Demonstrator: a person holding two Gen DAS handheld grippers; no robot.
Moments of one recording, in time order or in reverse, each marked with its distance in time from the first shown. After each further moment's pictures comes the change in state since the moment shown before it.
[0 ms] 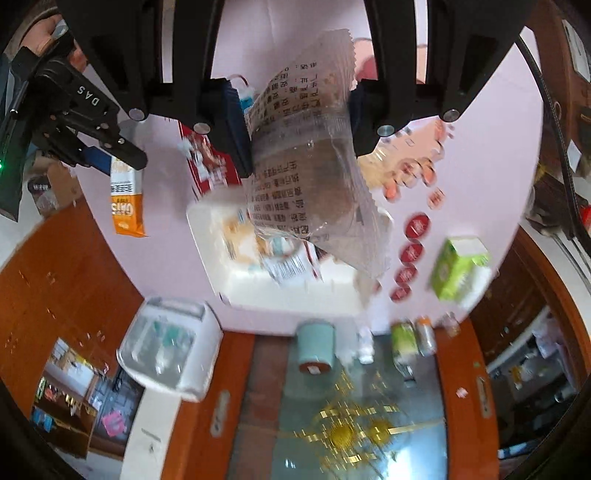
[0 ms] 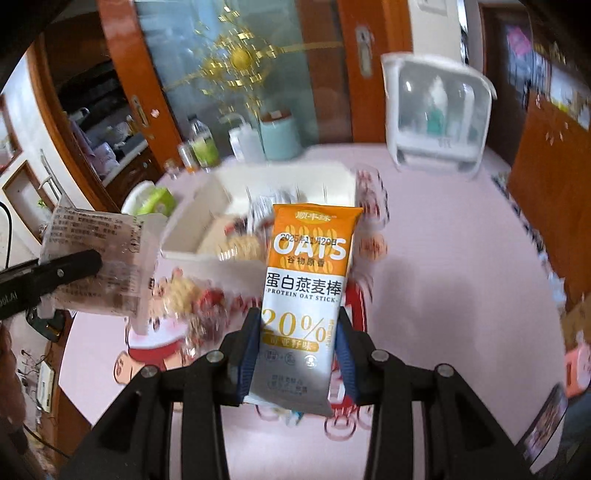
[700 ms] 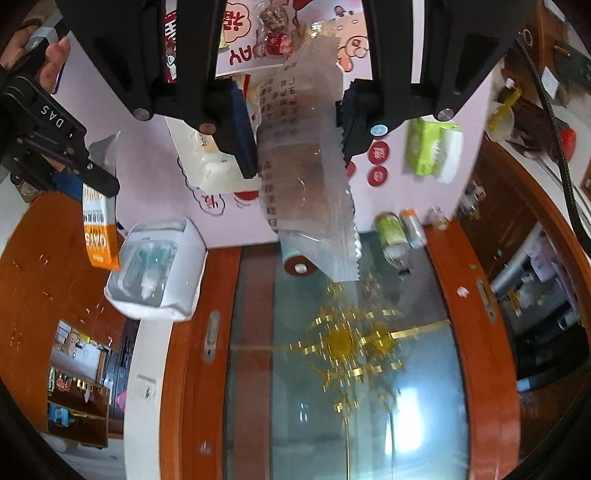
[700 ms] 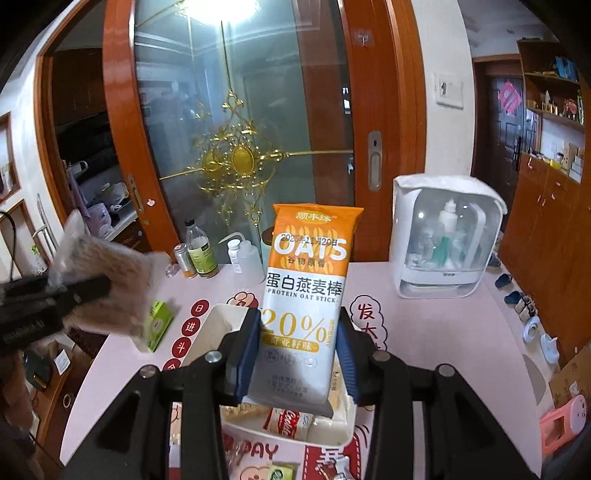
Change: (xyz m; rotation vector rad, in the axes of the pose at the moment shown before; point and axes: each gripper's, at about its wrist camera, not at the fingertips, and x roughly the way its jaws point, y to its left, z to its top) left arm 0.005 0.021 0.164 0.108 -0.162 0.037; right arm -0.001 0.025 0.162 -0.007 -0.248 -0.047
